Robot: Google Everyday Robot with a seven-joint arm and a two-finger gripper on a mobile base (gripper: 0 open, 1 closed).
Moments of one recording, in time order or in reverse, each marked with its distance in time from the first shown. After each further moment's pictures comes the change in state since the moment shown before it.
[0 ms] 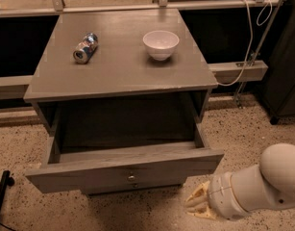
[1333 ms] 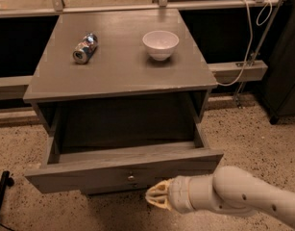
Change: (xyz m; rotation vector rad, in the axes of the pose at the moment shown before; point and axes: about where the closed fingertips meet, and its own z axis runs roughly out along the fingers) arm -0.027 -0.053 0.133 0.158 -0.247 -0.095
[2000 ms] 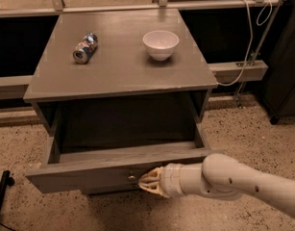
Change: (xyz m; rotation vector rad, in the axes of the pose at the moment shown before) arm -0.008 -0.042 0.028 0.027 -0.045 -0.031
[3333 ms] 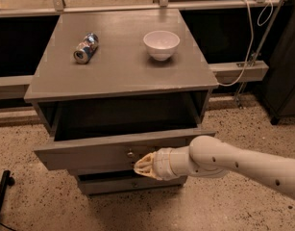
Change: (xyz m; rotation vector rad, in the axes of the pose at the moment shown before) arm 0.004 -0.051 0.029 -0.011 0.035 -0.004
